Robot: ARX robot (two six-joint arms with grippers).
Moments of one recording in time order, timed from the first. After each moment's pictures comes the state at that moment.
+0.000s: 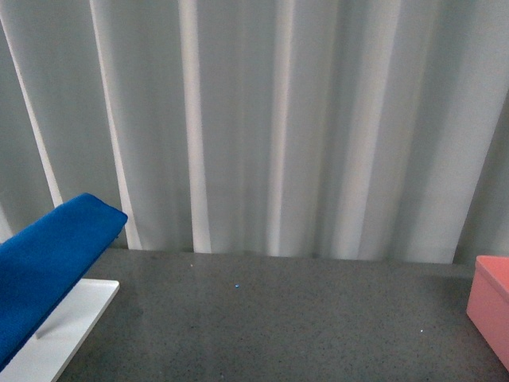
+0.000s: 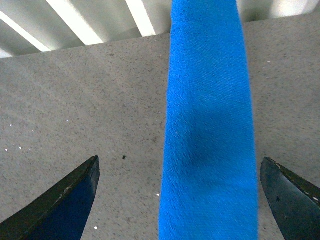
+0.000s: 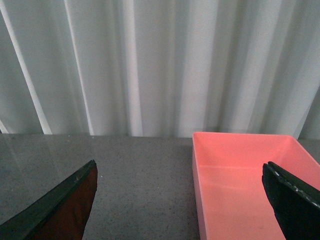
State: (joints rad) left arm 0.12 1.37 0.77 0.04 -0.12 0.27; right arm 0.00 0.00 0.02 0.00 0.00 -0.01
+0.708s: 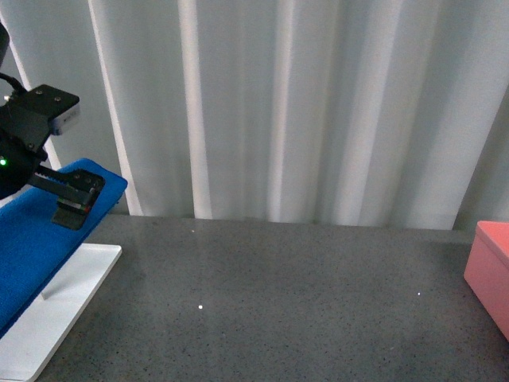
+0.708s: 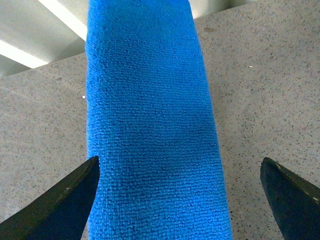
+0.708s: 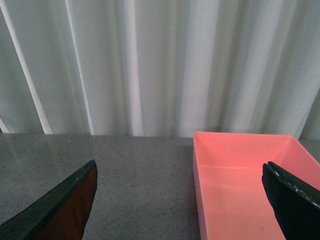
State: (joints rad) left arm 0.00 1.86 1.18 -0.02 -0.16 0.32; right arm 0.00 0.00 0.02 0.00 0.00 -0.01
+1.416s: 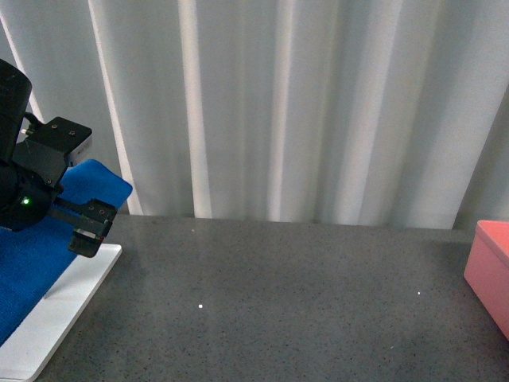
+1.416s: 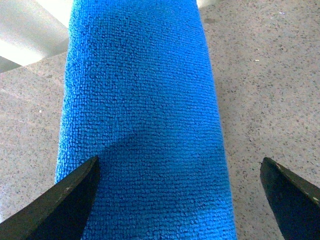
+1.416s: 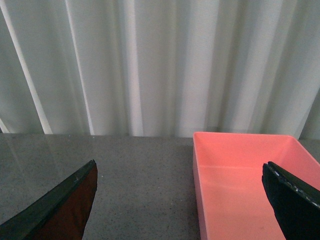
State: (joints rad) left arm -0.02 1.94 1.11 0.16 -0.20 0.32; right arm 0.00 0.00 0.02 0.00 0.00 -0.01
